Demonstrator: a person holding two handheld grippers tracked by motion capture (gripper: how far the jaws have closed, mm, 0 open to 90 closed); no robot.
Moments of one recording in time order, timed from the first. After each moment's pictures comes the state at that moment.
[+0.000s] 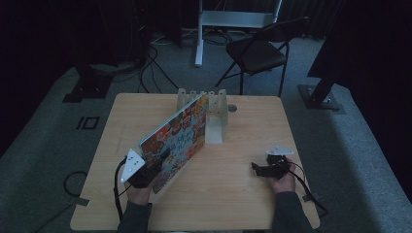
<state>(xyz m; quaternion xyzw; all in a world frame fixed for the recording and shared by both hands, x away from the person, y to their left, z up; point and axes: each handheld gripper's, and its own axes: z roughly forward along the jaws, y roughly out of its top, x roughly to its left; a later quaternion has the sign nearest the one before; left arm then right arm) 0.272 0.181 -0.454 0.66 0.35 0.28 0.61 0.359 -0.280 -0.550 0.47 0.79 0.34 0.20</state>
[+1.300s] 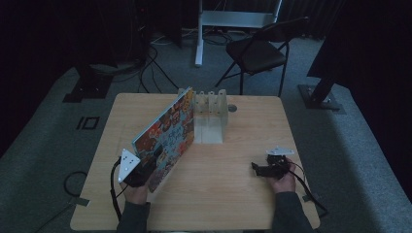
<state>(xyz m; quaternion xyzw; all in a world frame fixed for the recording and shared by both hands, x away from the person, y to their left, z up) 0.273 0.189 -0.455 0.63 0.39 0.32 0.59 0.359 -0.280 -0.550 0.47 0.79 0.34 0.20</state>
